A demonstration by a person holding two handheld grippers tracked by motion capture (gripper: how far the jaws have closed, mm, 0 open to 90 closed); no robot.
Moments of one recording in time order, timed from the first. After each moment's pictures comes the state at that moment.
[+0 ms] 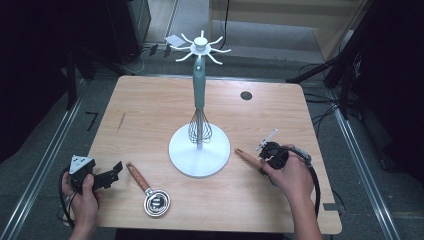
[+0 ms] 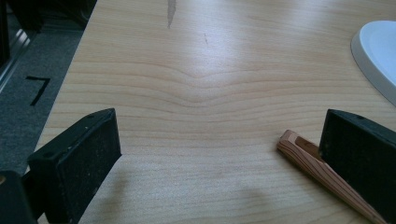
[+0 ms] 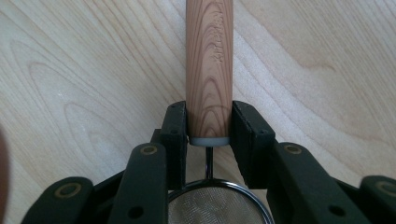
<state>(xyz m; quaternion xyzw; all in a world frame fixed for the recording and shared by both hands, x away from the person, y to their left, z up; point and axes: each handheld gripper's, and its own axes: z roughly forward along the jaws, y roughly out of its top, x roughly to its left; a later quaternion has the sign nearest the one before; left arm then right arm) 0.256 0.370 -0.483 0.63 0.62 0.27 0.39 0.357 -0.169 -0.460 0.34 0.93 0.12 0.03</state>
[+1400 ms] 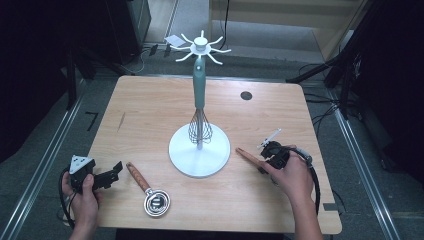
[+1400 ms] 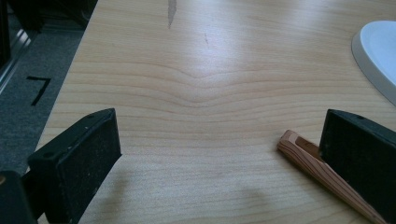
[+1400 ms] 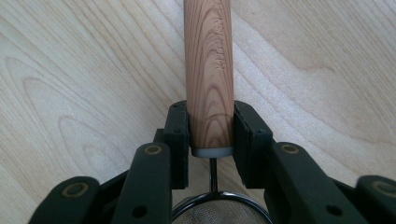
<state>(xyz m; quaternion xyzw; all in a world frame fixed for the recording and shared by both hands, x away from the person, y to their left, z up) 0.256 0.370 -0.484 0.63 0.62 0.27 0.39 0.360 -0.175 -0.466 0.37 0.92 0.14 0.02</state>
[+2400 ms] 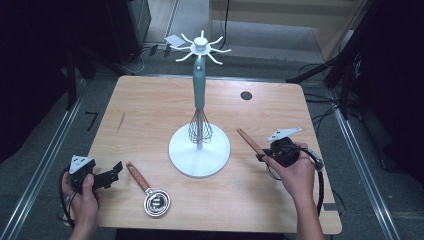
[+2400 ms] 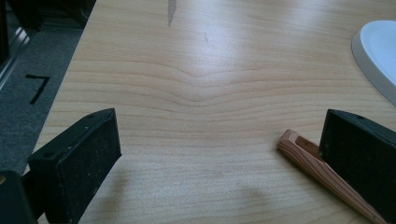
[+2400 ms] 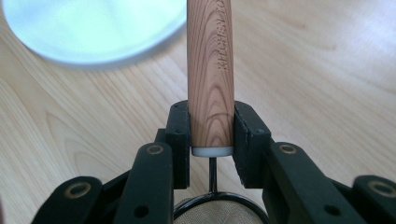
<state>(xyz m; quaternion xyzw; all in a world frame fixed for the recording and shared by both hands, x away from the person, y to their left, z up) 0.256 0.371 -0.484 0.63 0.62 0.27 0.39 0.346 -0.189 -0.433 0.38 0.86 0.32 0.09</state>
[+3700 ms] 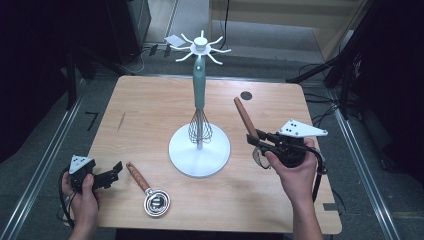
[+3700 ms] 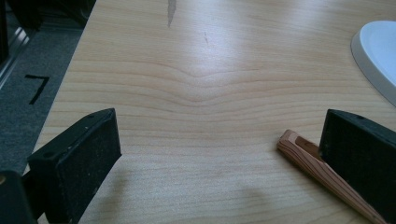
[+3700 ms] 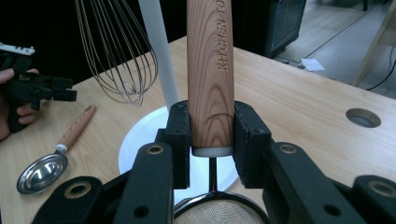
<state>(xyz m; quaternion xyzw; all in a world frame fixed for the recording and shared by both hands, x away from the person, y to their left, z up) 0.256 0.371 -0.484 0.62 0.62 0.27 0.39 0.308 -0.170 -0.359 0.33 0.75 0.55 0.14</state>
